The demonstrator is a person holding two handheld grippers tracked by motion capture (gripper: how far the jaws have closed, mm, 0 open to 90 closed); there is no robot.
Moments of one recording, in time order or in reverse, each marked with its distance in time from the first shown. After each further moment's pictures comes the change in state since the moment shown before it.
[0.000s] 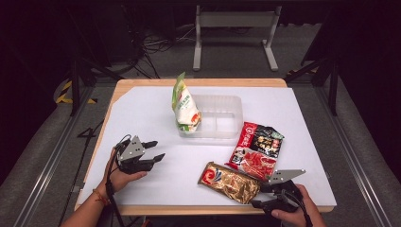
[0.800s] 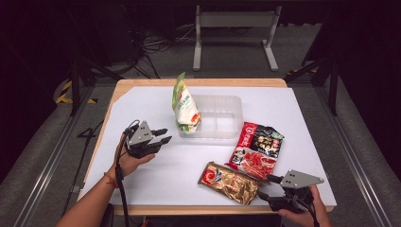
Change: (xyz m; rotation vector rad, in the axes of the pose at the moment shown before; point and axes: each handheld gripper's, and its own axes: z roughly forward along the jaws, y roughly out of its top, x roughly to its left) left arm 0.017 0.027 0.021 -0.038 0.014 0.040; right arm 0.009 -0.003 -0.027 -0.190 -0.175 -0.154
